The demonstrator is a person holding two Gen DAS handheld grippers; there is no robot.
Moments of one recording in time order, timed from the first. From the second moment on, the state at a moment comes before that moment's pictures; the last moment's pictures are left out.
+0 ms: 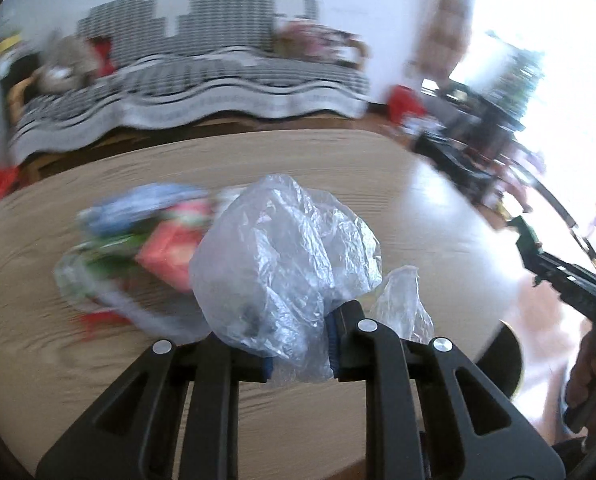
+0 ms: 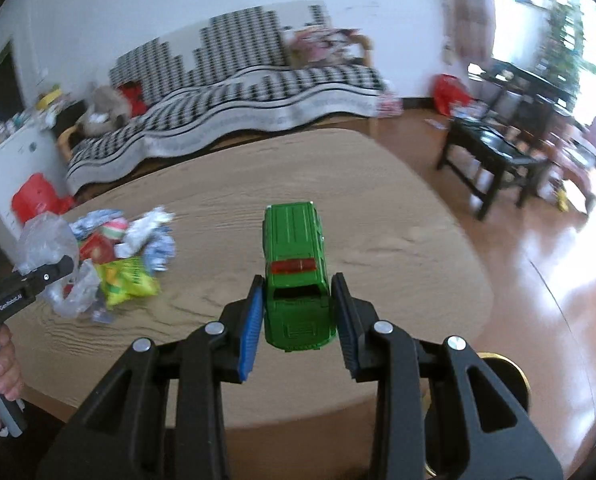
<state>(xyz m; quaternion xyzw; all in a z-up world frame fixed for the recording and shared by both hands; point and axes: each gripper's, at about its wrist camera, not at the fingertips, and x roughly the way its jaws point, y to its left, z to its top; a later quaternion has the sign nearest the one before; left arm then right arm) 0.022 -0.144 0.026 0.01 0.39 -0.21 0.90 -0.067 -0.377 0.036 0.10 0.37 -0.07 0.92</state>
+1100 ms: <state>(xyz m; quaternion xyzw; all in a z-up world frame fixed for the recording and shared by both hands) -0.089 -0.542 -0.157 0.16 0.51 -0.47 0.70 -0.270 -0.638 -0.124 0.35 0.46 -0.24 0.78</state>
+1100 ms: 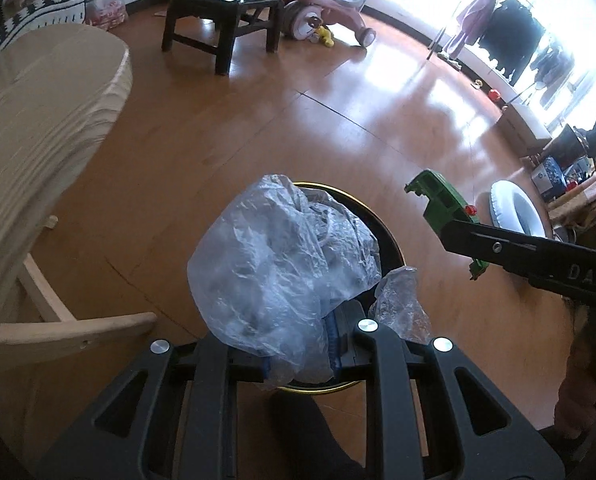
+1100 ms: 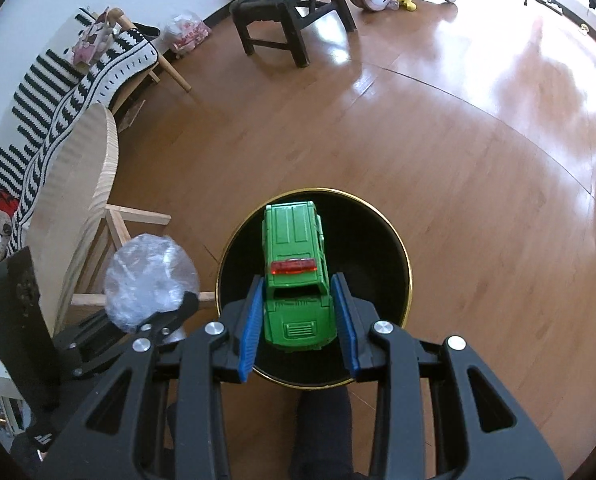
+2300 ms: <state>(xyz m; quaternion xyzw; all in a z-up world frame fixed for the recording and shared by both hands) -0.091 -0.579 -0.156 0.08 0.64 -0.51 0.57 -0.306 -0.643 -0.031 0.36 0.33 -0.31 0.82</state>
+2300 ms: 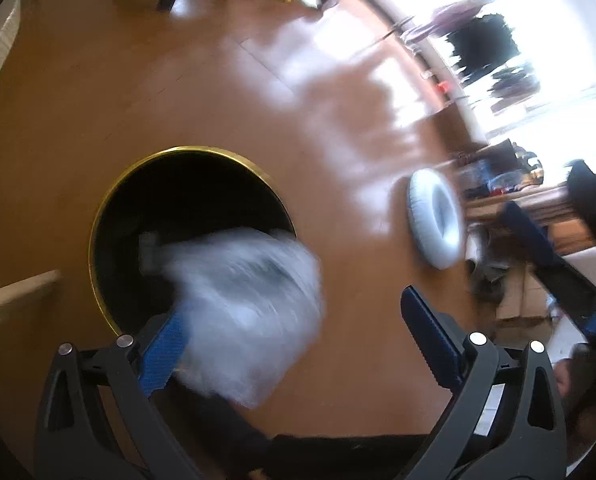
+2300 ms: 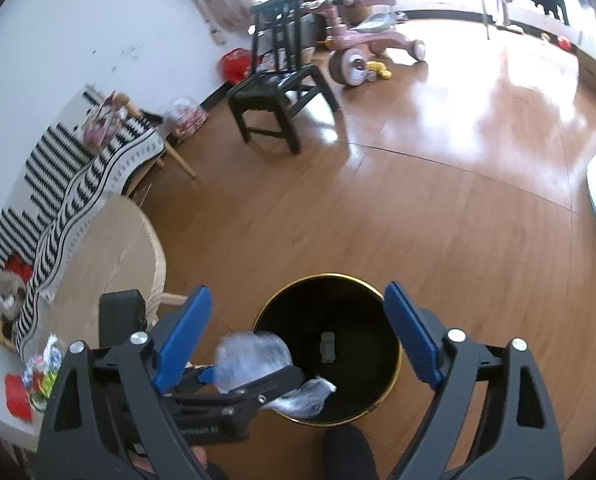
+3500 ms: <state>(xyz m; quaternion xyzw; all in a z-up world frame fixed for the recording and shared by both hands) 0.029 -0.127 0.016 0.05 0.37 -0.18 0.91 -0.009 -0.327 0.033 0.17 0.39 0.04 0.91</state>
